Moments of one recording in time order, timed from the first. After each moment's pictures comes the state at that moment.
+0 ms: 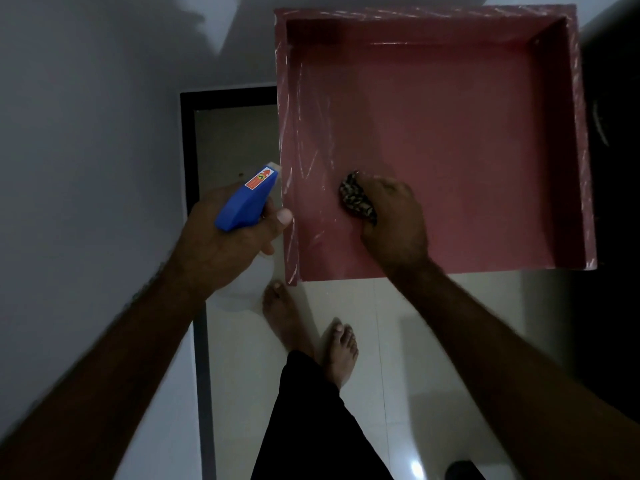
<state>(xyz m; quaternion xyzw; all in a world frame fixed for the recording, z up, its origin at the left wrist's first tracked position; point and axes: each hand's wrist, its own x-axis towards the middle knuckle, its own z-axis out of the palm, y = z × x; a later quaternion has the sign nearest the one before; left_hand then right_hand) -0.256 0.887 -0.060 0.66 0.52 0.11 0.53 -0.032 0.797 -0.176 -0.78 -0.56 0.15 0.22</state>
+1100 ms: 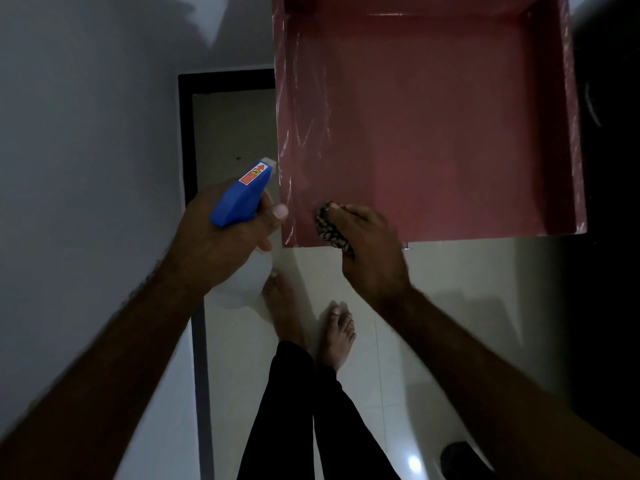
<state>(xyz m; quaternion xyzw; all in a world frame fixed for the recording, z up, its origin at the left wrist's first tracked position) -0.277 0.838 -0.058 0.64 0.54 0.10 0.54 -0.086 0.718 -0.171 -0.73 -0.61 0.18 0.23</state>
